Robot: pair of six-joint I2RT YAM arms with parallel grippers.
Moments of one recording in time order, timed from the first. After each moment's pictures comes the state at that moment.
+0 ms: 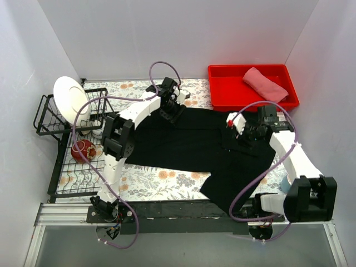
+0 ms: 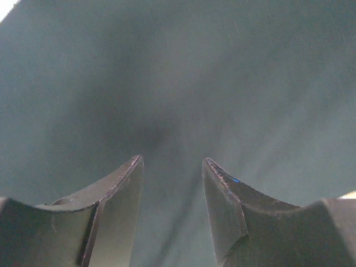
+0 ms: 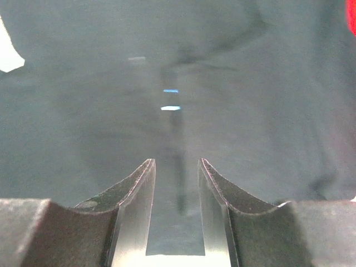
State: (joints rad) left arm -0.49 2.18 1.90 -0.89 0.23 0.21; right arm 0.11 1.21 0.91 -0.81 -0.48 -1.04
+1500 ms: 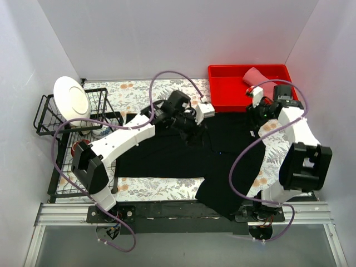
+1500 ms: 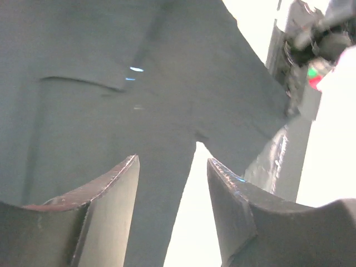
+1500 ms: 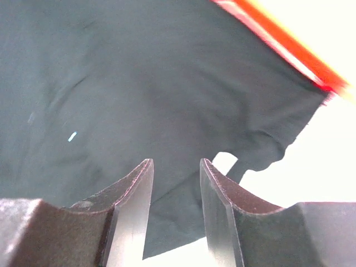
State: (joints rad) left arm -0.77 1.68 1.57 -0.67 0.54 0.17; right arm -0.08 1.51 1.21 -0.75 -0.57 -0.70
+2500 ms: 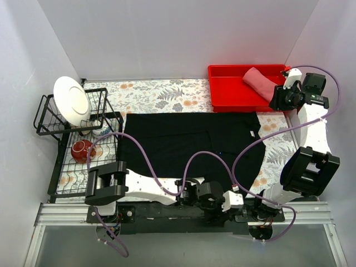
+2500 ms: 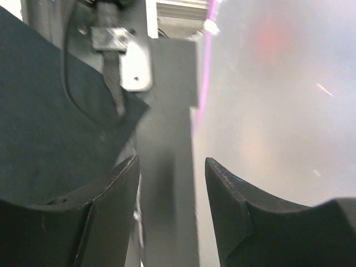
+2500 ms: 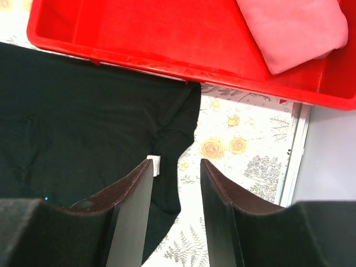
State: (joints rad) left arm -1.52 1.71 1.00 0.06 0.29 -0.17; right arm -0.31 1.55 1.44 -0.66 -0.46 -0.34
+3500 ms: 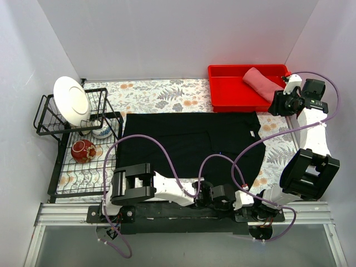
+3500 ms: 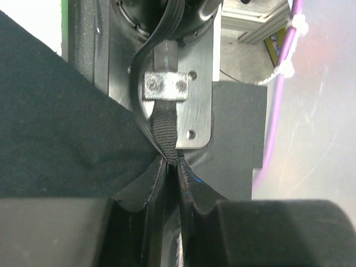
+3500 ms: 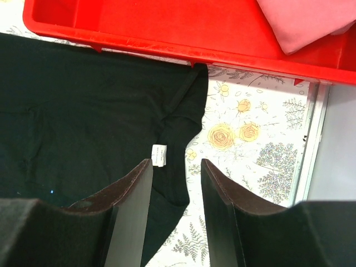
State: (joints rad) left arm -1.52 1.99 1.16 0.16 0.16 -0.16; right arm -0.33 1.50 1.34 -0.63 -0.49 -0.31
